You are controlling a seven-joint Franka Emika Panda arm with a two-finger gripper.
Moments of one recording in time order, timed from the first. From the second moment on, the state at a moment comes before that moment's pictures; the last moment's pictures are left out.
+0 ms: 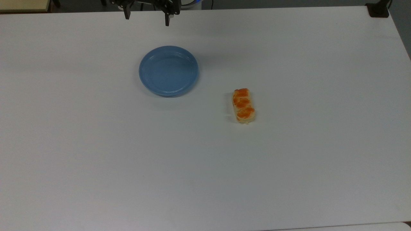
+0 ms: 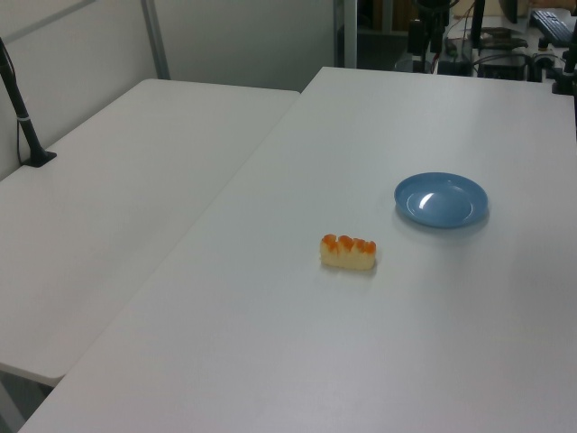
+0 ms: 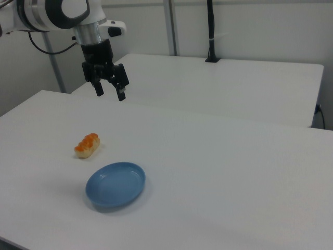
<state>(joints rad) -0.01 0.05 0.00 -1.55 -0.08 1.60 0.10</state>
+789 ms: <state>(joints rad) 0.24 0.07 -0.19 -1.60 -0.05 1.67 0.10</state>
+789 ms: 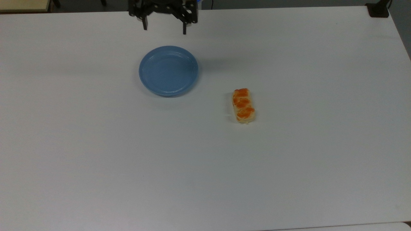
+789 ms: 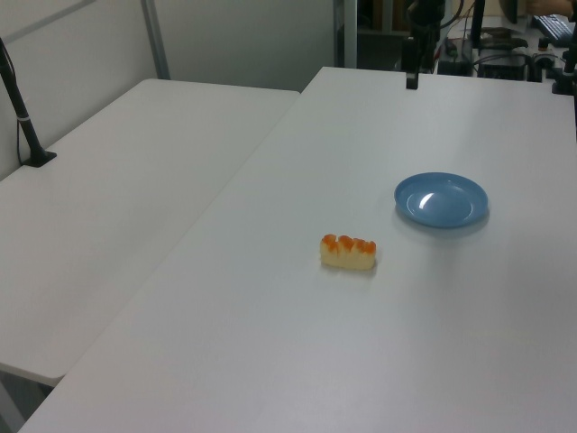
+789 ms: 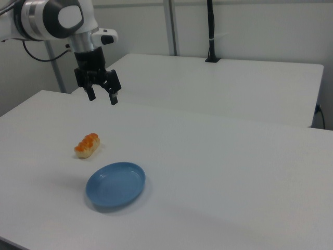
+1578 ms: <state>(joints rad) 0.49 0.43 -0.17 -1.66 0.00 2.10 0.16</state>
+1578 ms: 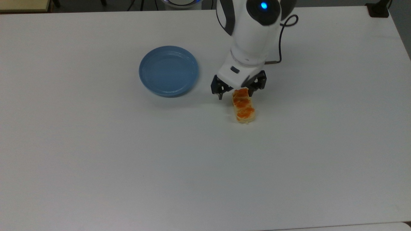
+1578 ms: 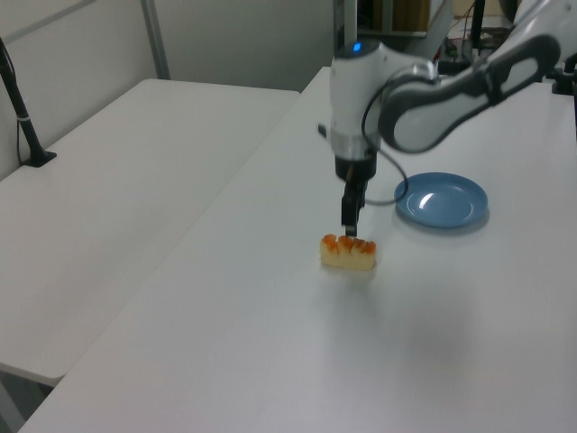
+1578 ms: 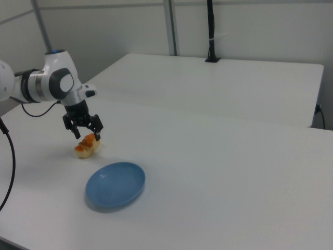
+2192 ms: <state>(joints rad) 0.51 0.53 -0.15 -1.65 -0.02 2.18 0.25</state>
